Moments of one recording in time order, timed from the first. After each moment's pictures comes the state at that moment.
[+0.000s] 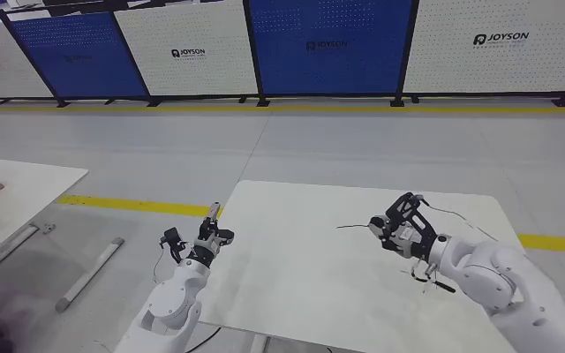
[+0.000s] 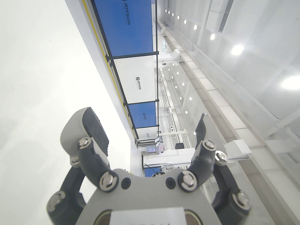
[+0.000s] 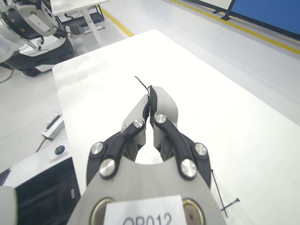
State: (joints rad) left arm 1.73 -1.15 -1.60 -1.80 -0.42 0.00 0.00; right arm -0.84 -0.86 0.72 -1.62 -0.62 -0.34 0.44
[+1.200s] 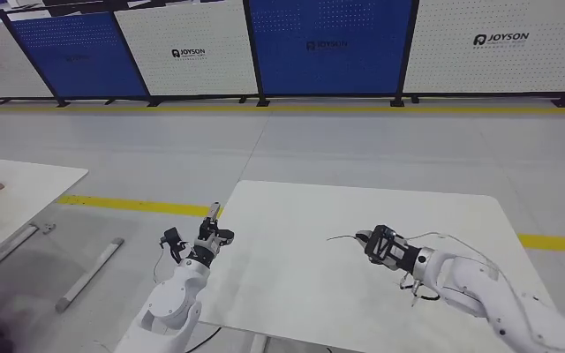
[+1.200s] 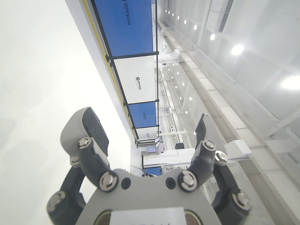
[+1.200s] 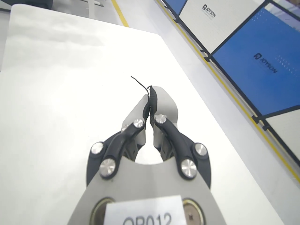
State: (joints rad) left arm 1.73 -1.15 -1.60 -1.80 -0.42 0.00 0.00; right arm -0.65 -0.81 0.32 -1.52 -1.01 -0.34 -0.06
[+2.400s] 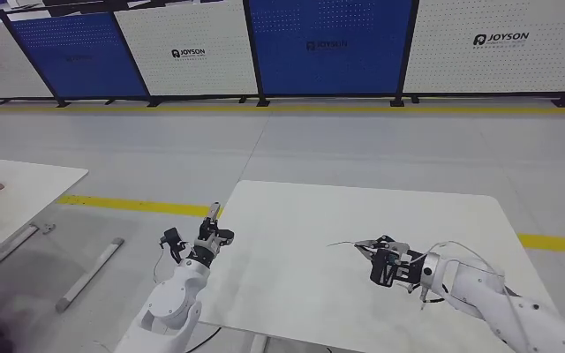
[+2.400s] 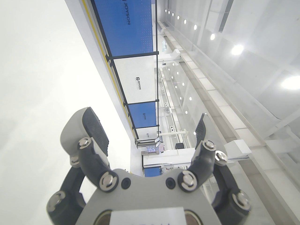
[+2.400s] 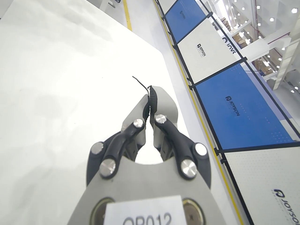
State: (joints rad) left arm 1.73 -1.15 -1.60 -1.80 -0.42 0.00 0.00; right arm -0.66 -0.79 0.31 -1.51 -1.34 -0.34 -0.31
